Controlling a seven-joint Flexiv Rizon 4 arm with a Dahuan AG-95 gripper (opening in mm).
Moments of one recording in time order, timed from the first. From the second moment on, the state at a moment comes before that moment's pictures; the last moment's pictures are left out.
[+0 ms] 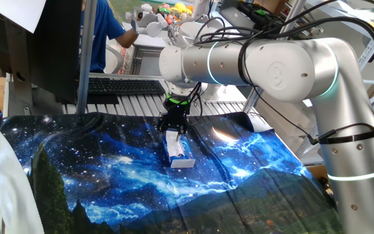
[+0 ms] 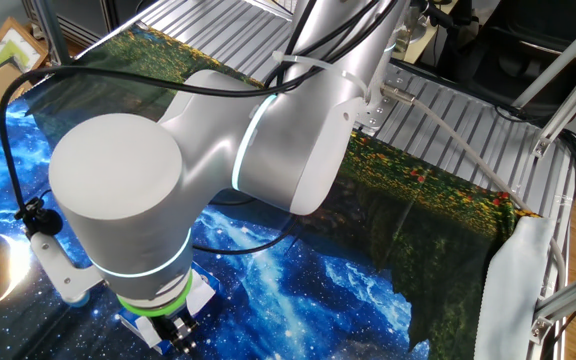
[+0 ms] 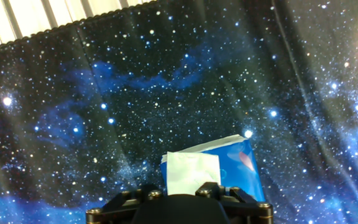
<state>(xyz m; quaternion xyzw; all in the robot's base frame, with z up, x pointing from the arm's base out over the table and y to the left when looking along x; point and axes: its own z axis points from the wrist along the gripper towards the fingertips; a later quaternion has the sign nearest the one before) 0.755 0.010 0.041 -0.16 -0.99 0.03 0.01</state>
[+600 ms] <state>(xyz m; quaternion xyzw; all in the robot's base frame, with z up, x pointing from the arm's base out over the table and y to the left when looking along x) 0.756 0.011 0.040 -0.16 -0.99 0.02 0.01</state>
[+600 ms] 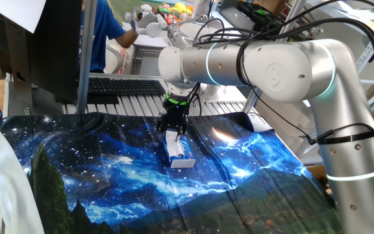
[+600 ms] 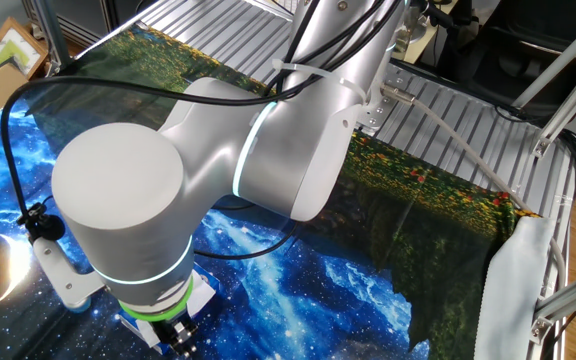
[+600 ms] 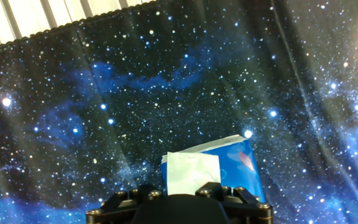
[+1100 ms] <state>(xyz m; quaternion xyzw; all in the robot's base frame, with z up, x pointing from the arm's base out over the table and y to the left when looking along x) 0.755 0.010 0.040 -0.16 -0.99 0.02 0.01</state>
